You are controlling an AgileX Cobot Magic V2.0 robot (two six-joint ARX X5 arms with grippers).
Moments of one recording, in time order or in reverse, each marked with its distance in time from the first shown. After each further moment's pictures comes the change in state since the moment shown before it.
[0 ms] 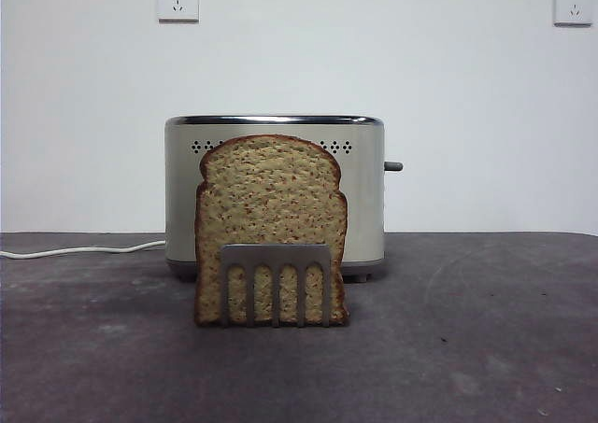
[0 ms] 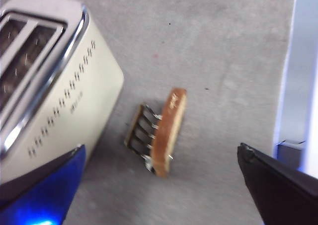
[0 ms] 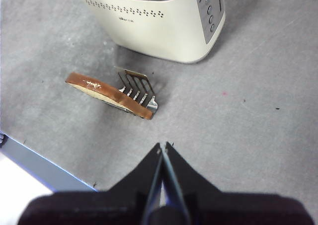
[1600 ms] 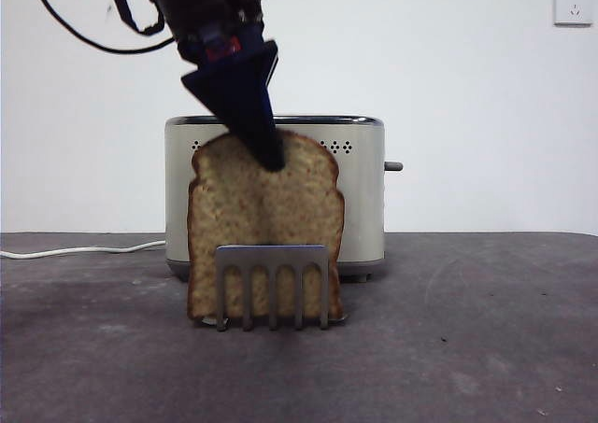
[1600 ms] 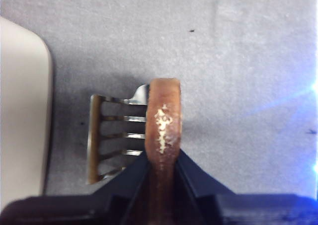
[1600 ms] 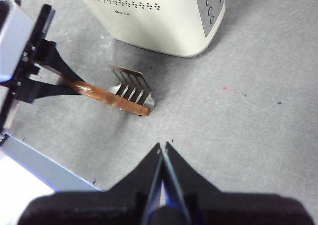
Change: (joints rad) left arm -0.159 0.443 0.052 0.059 -0.163 0.160; right arm 0.000 0.031 0.000 -0.002 0.000 0.000
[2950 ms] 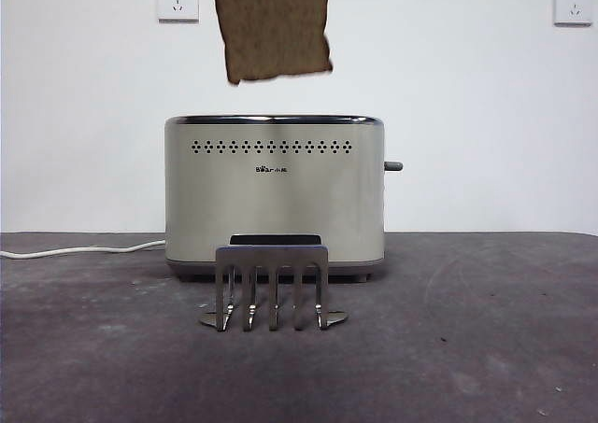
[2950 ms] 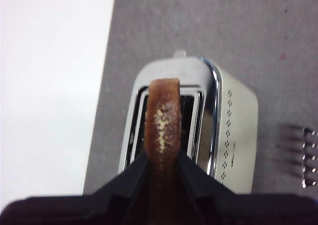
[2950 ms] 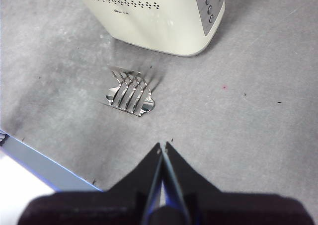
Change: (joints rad) left arm 0.121 0.040 0.578 -0.088 -0.149 0.228; right arm 0.000 0.005 0.000 0.000 0.000 0.000
